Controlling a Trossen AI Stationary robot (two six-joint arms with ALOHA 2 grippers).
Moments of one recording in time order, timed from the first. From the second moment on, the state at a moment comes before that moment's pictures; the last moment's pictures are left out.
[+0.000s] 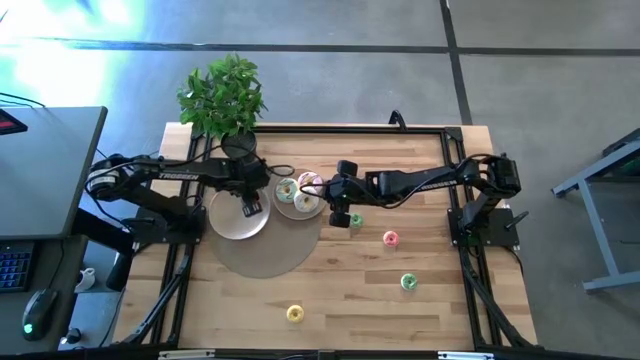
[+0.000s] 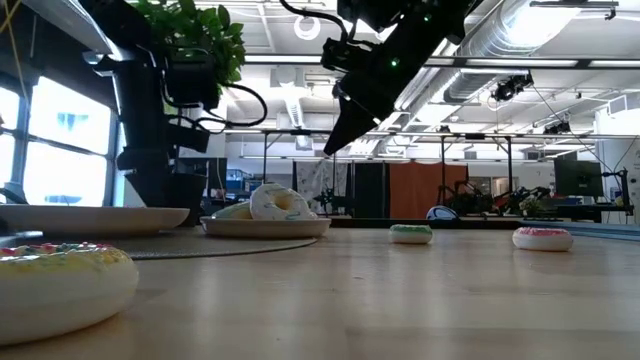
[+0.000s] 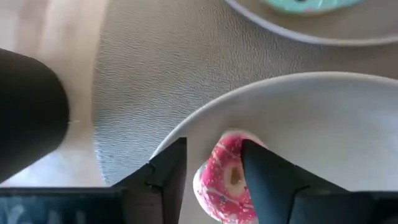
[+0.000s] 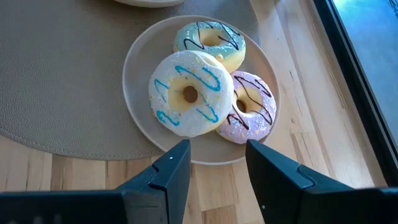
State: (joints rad) left arm 0.35 1.32 0.68 -0.65 -0.22 0.00; right arm -0.05 1.73 1.20 -0.29 0.27 -0.07
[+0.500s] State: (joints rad) left arm 0.27 1.31 0.78 -0.53 0.30 0.00; right arm -0.05 1.73 1.20 -0.39 0.21 -0.07
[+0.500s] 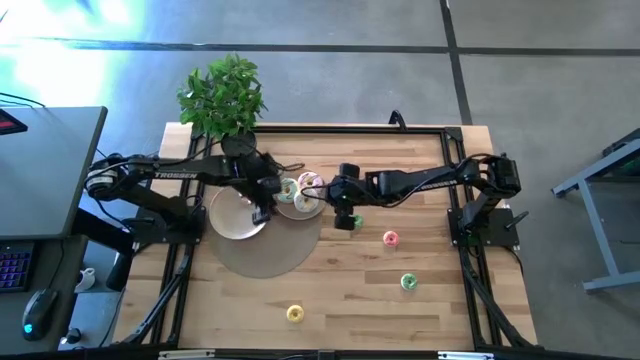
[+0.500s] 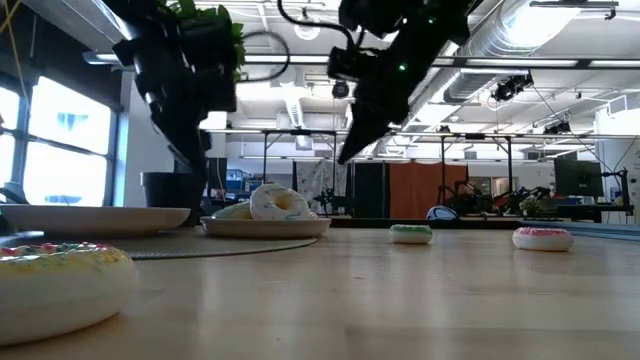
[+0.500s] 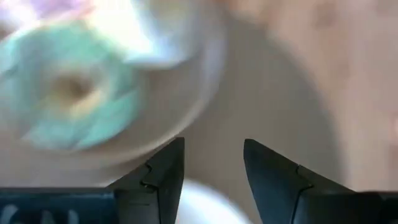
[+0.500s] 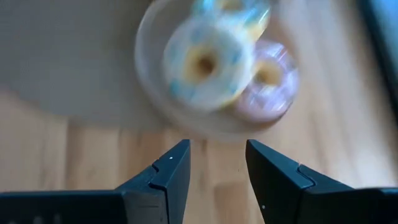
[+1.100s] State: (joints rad) left arm -0.23 1.41 0.77 -0.20 0.21 -0.24; right arm -0.04 1.73 1.20 -0.58 0.12 0.03
